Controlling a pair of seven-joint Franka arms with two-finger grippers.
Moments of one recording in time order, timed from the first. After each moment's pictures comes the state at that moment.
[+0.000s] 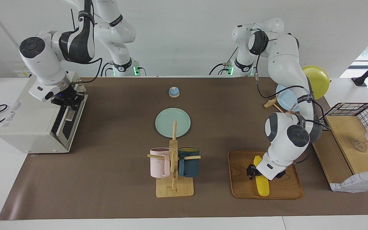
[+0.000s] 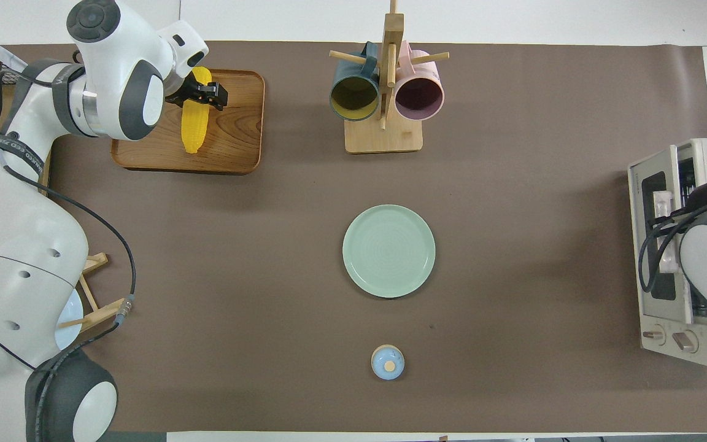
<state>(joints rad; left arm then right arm) -0.11 0.89 -0.16 -1.05 0.09 2.04 -0.07 -0.11 -0.05 -0.01 -2.04 -0.12 1.90 -0.33</state>
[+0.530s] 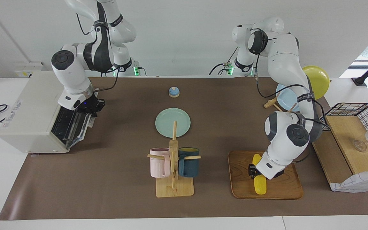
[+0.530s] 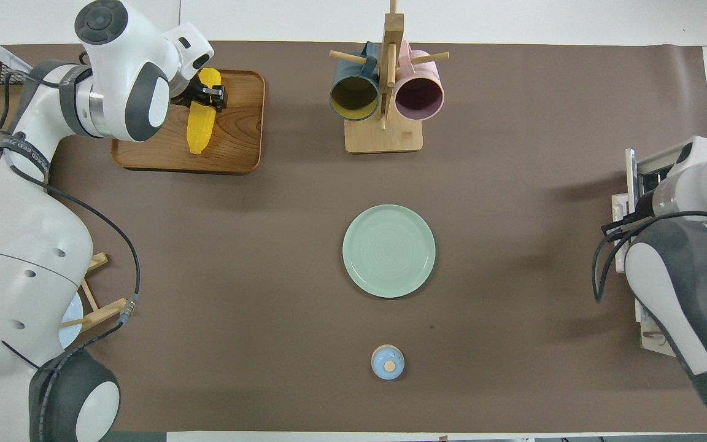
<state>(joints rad) -0.11 0.85 -0.16 -1.04 0.08 1.97 -0.10 -0.01 -0.01 0.00 -2.16 -0.07 2.08 -0.29</state>
